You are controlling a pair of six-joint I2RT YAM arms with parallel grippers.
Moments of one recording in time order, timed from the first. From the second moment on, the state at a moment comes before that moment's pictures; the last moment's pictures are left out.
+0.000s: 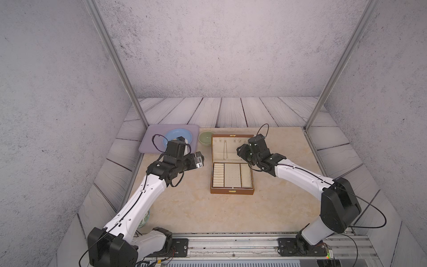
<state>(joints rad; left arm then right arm) -0.36 1.16 1.06 -0.64 0.09 -0.51 0.61 1.60 1.17 -0.19 0.12 1.10</state>
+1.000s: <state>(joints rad) -0.41 1.44 0.86 -0.44 0.26 -0.61 0.61 1.82 1.29 -0.26 0.26 1.69</state>
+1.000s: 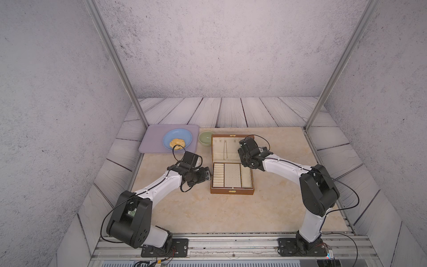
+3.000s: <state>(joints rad) -0.47 1.55 0.88 -0.47 0.23 -0.64 0.54 1.84 1.34 -0.40 -0.09 -1.02</state>
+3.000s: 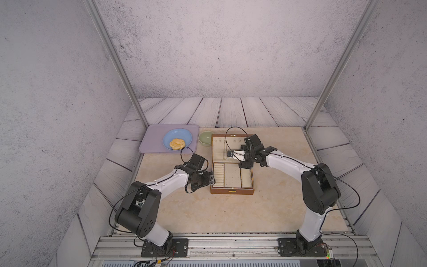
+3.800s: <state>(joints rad) -0.48 1.55 0.88 -0.47 0.23 -0.64 0.48 1.87 1.37 -0.44 -0.12 -1.08</state>
